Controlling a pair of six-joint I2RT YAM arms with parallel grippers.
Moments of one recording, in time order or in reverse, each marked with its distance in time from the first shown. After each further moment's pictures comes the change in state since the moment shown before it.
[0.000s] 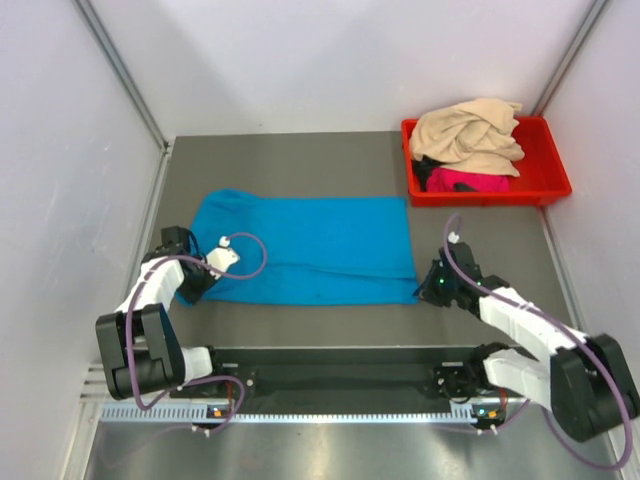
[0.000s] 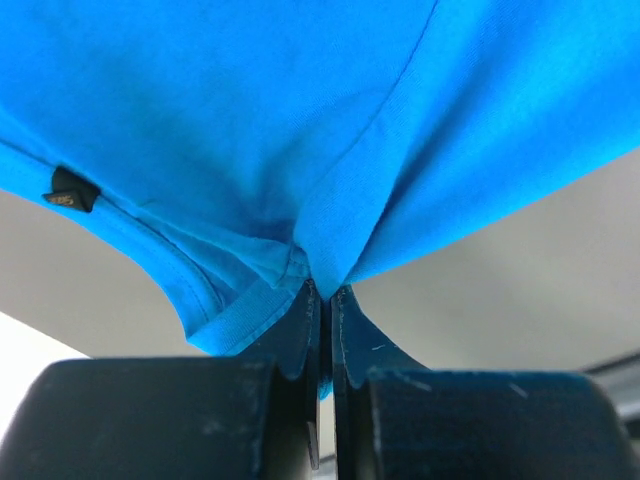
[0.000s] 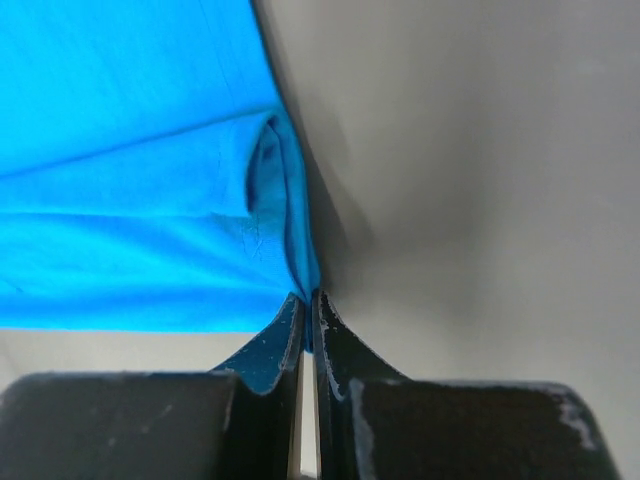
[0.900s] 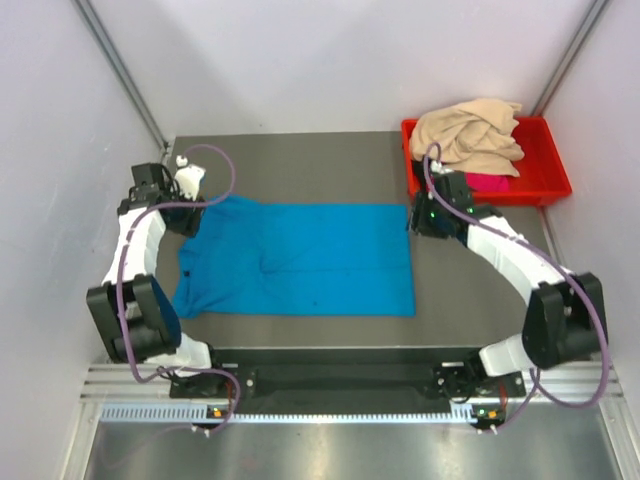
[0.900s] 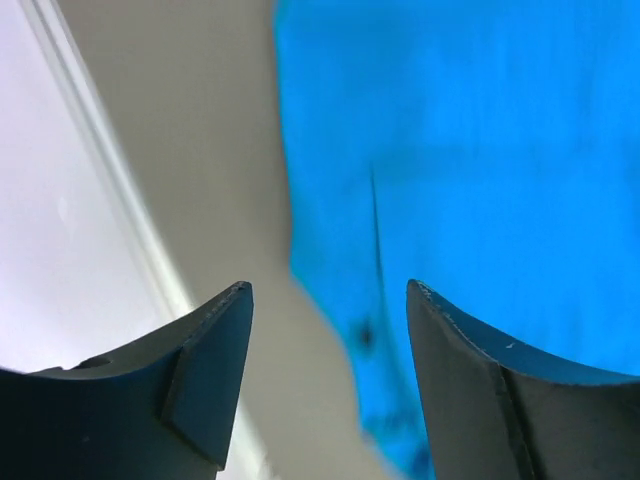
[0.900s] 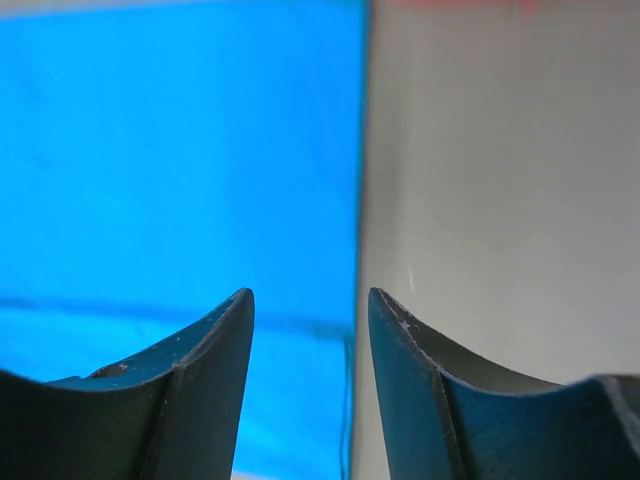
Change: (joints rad) left arm 0.021 0.168 0.496 0.024 0.067 -0.392; right arm -0.063 0.288 0.547 -0.161 0.054 -0.340
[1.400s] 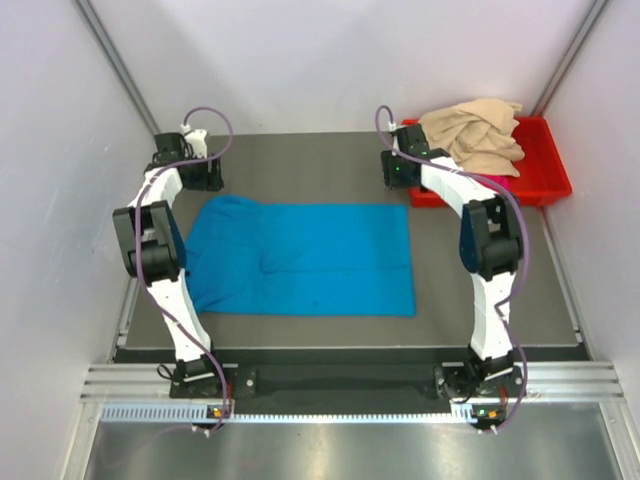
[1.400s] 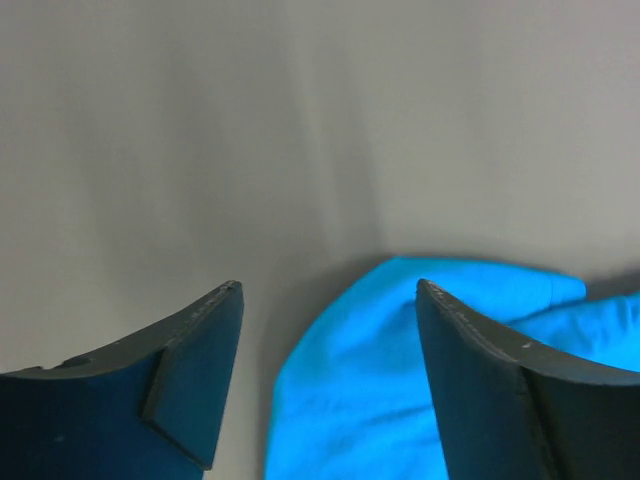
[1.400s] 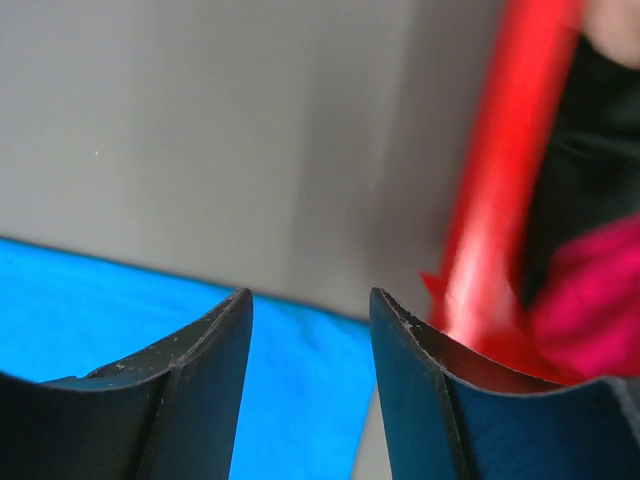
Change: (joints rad) left arm -0.042 0.647 0.496 0.296 0.169 -0.403; right arm 0.002 0.738 0.774 -0.043 0.048 -0.268
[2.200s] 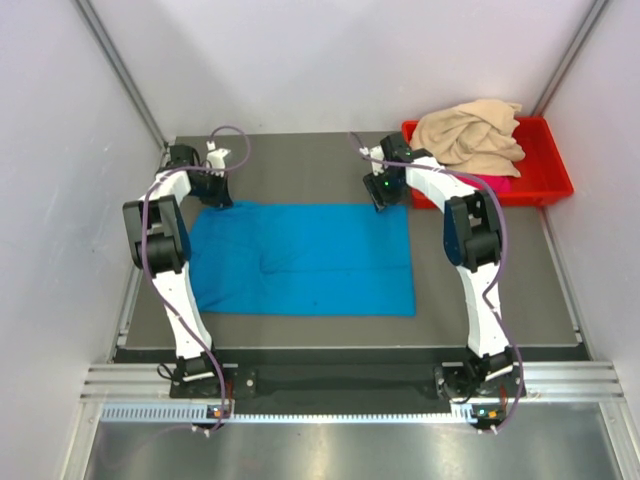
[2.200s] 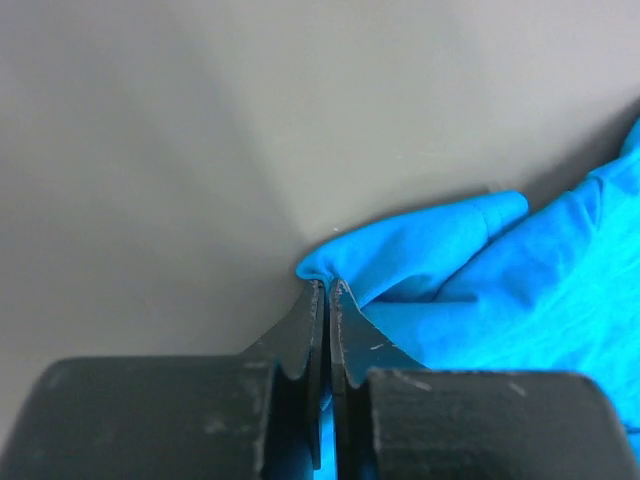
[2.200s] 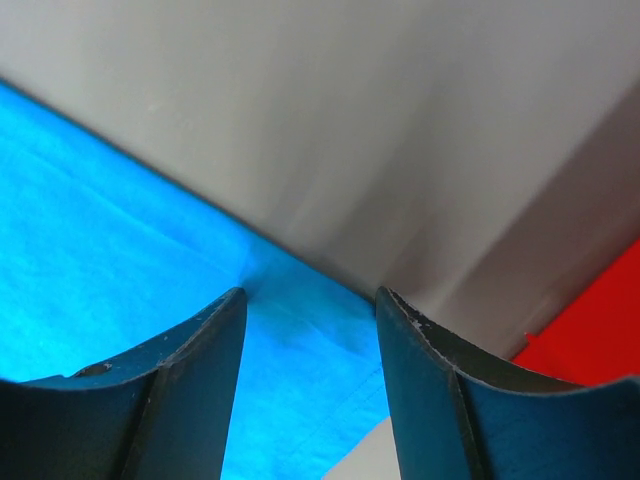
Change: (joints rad) left arm -0.022 0.130 0.040 -0.177 0.227 0.212; right arm 0.037 0.191 0.179 -0.245 -0.133 -0.333
